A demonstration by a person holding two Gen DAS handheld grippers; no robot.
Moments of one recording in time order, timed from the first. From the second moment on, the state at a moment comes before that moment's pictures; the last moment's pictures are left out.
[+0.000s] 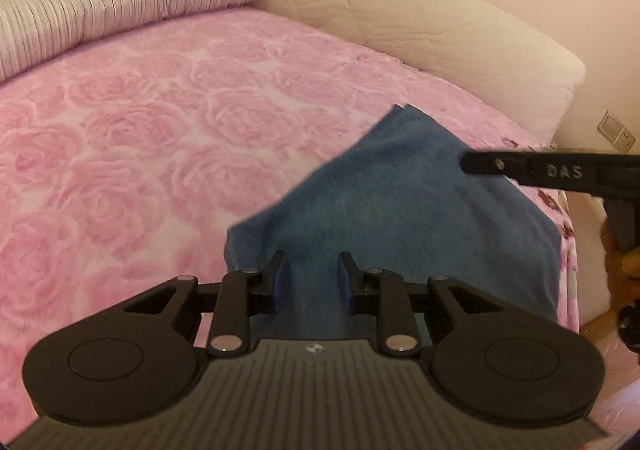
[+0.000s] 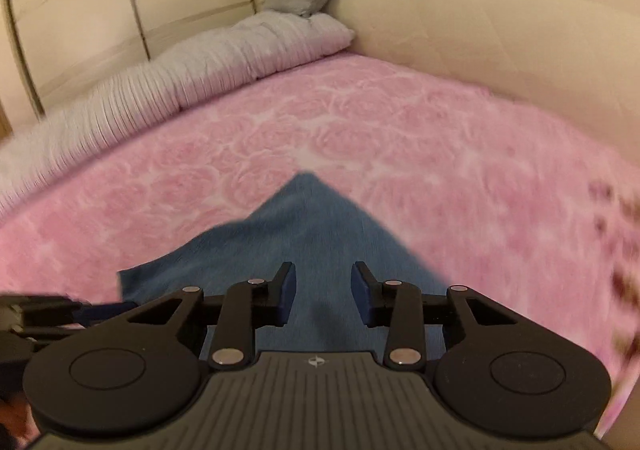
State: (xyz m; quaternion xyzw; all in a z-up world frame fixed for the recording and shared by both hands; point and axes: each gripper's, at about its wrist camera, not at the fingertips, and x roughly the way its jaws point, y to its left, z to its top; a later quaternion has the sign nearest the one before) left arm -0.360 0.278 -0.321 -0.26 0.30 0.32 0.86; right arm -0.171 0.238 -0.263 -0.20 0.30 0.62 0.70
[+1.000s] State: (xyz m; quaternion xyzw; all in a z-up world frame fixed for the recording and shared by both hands) left arm -0.341 0.256 -0.197 -0.29 0.47 0.34 0.77; right arm -0.130 0.167 -0.191 -0.18 0.55 0.45 0.68
